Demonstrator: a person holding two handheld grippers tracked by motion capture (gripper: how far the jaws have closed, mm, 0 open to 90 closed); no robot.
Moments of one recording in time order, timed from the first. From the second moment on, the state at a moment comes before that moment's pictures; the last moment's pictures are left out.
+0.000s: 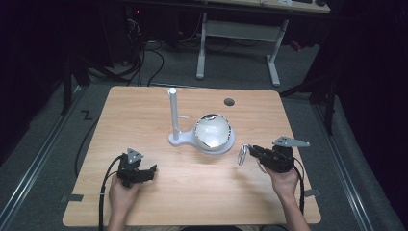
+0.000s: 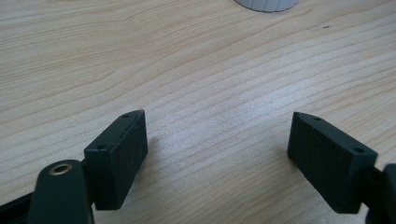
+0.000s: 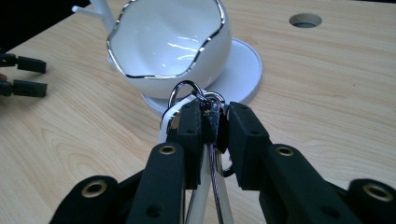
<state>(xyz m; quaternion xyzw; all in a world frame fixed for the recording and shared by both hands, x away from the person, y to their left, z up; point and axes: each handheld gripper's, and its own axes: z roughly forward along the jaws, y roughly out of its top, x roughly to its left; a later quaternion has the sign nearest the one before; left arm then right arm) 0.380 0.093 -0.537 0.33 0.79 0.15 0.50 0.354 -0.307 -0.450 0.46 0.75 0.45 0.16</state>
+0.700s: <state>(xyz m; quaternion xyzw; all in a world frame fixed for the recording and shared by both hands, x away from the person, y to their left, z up) 0.380 0.093 -0.537 0.33 0.79 0.15 0.50 0.360 -0.276 -0.415 0.42 0.77 0.45 0.18</state>
